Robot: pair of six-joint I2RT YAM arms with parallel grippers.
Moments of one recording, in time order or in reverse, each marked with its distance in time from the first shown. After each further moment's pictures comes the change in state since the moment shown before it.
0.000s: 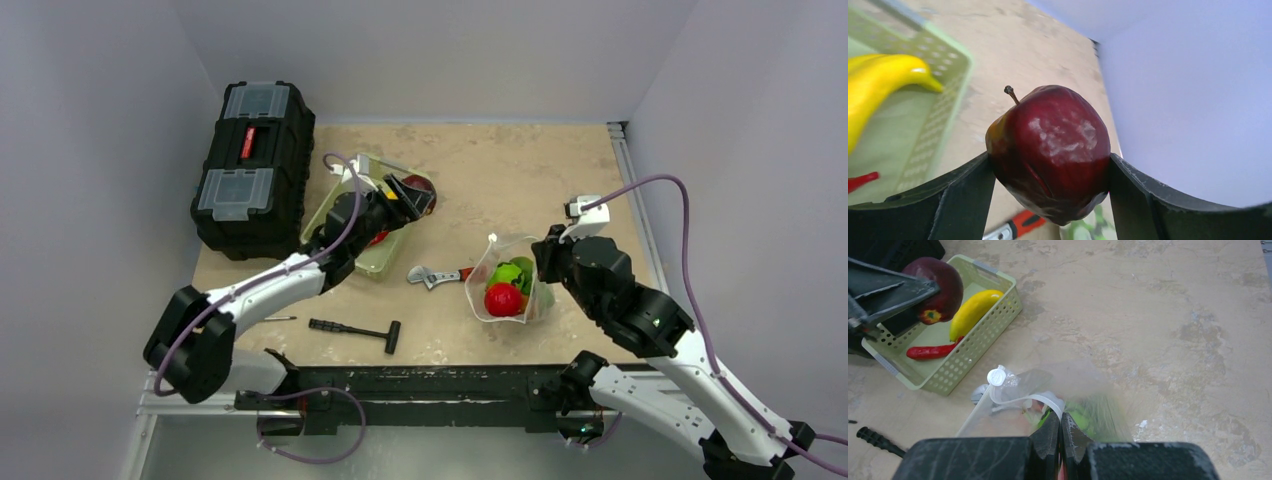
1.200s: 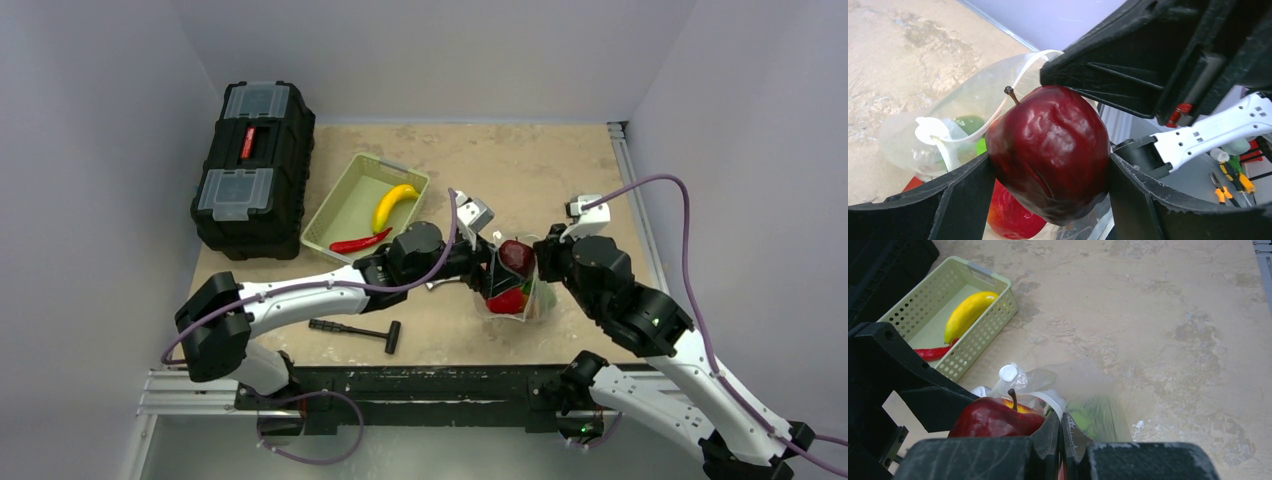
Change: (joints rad) left arm -0.455 0.075 0.170 0.021 0.372 0.459; right arm 0.000 0.002 -0.006 0.007 0.003 0.000
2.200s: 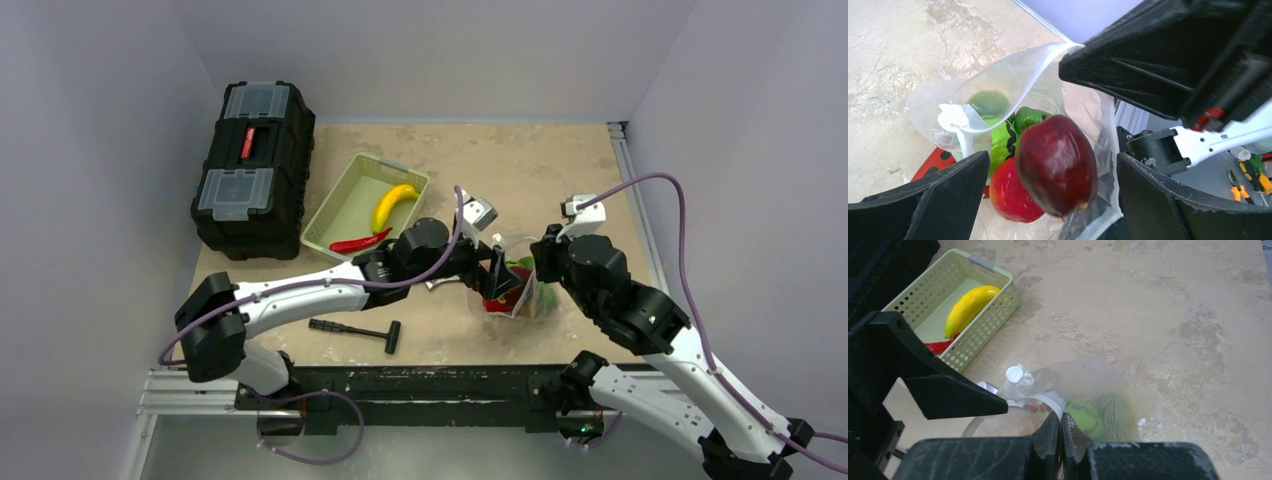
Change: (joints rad) left arm -0.006 0.039 0.106 -0.211 -0.069 0.024; right arm -0.001 0.011 0.000 -0.004 -0.004 -0.002
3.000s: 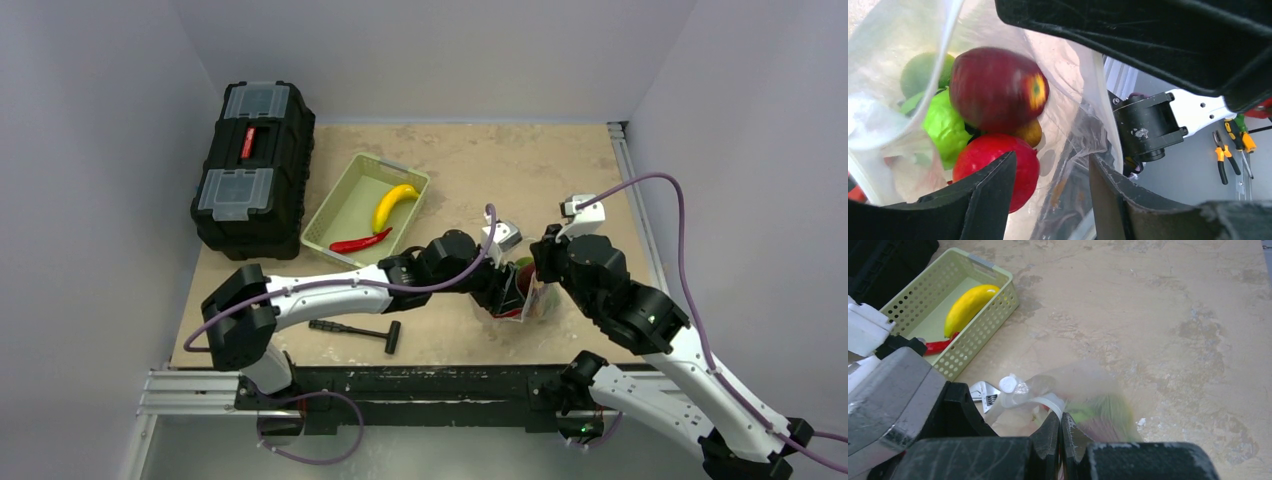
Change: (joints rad) left arm -0.053 0.100 0.031 -0.058 0.094 -0.031; right arm 0.000 0.002 0.000 -0.001 0.001 0.000
